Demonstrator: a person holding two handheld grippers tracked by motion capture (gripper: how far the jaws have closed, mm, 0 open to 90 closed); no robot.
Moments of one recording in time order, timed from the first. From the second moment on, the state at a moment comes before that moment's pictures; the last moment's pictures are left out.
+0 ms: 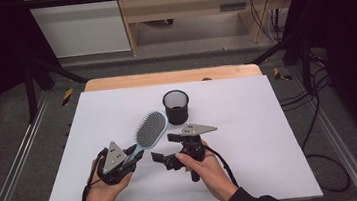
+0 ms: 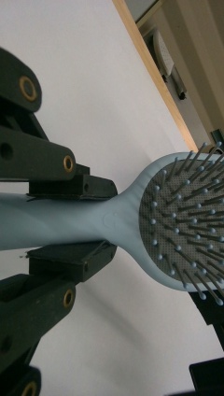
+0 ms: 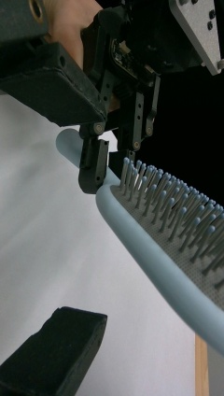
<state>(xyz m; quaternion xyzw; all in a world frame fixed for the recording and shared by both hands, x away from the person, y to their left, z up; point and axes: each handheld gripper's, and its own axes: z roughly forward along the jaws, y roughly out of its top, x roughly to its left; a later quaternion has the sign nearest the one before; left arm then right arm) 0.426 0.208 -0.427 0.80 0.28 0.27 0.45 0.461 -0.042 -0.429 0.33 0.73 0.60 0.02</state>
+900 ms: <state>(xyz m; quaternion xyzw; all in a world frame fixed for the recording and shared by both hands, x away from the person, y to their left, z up) 0.425 0.205 -0.427 0.80 0.28 0.27 0.46 0.464 -0.043 -0.416 0.34 0.71 0.62 0.02</state>
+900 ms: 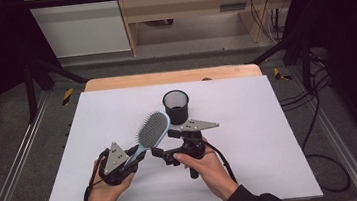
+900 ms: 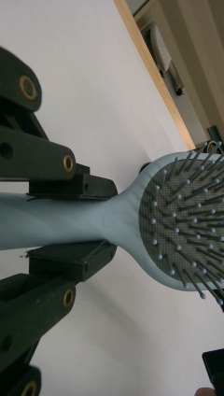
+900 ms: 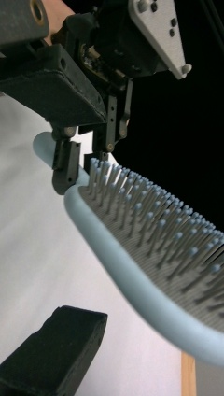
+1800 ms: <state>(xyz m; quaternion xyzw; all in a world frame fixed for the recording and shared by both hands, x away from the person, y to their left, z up) 0.414 0.187 -0.423 0.80 0.25 0.28 0.48 0.473 -0.038 -0.399 0.35 0.69 0.64 0.01</state>
